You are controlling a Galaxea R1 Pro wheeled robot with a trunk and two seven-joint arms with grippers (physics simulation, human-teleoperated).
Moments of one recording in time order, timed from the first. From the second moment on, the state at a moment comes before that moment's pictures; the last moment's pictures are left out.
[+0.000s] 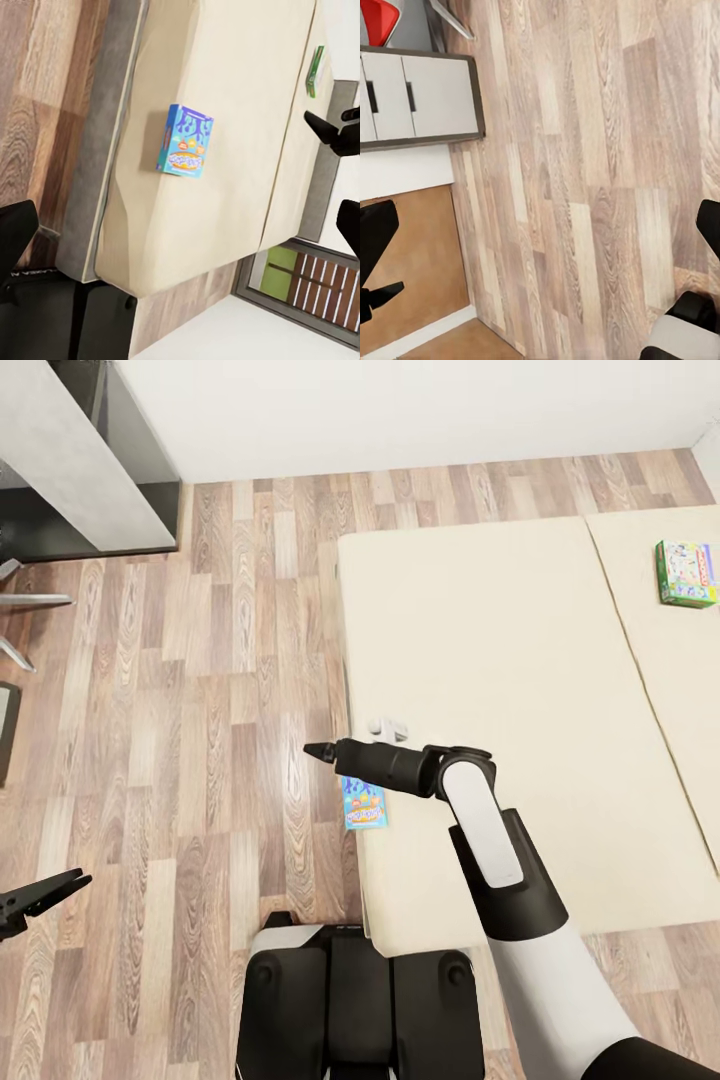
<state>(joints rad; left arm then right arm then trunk) -0.28 0.44 0.75 -1.31 0.16 0.99 -1.57 -0.82 0.17 0.30 -1.57 -1.00 1.01 -0.33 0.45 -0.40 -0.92</state>
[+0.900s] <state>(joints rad) -0.28 0.44 0.76 -1.30 0.16 0.99 -1.57 -0.82 0.17 0.32 -1.57 -1.00 0.97 -0.33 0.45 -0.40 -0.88</state>
